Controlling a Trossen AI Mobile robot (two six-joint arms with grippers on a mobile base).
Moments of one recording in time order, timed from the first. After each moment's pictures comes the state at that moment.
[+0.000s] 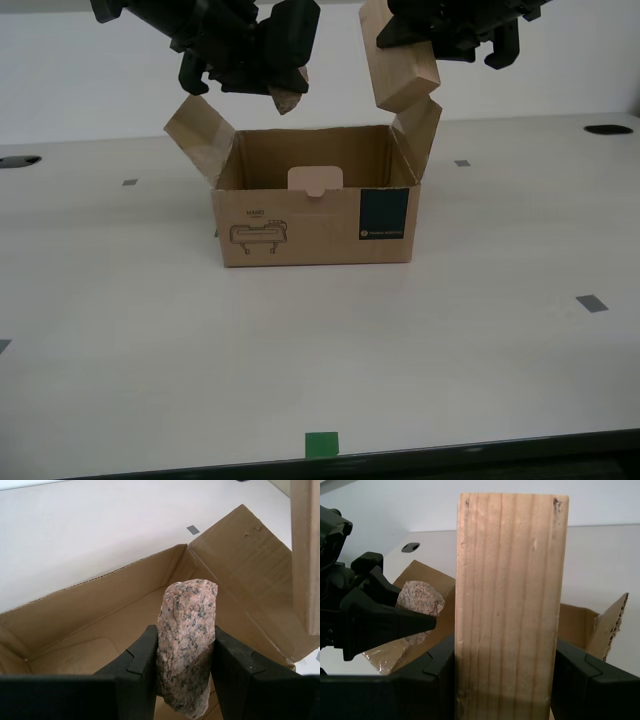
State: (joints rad) arm 0 0.51 1.51 0.84 0.23 -0.29 0.29; arm 1 -0.55 1.66 0.99 0.04 0.23 -0.15
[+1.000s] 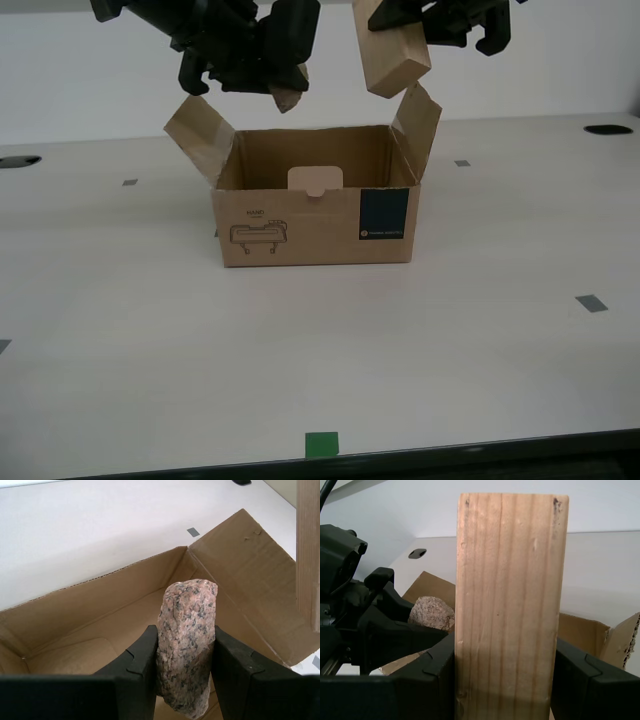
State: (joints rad) arm 0 0.51 1.51 0.90 0.19 -0.30 0.31; arm 1 -0.55 1.66 0.99 0.04 0.23 -0.18
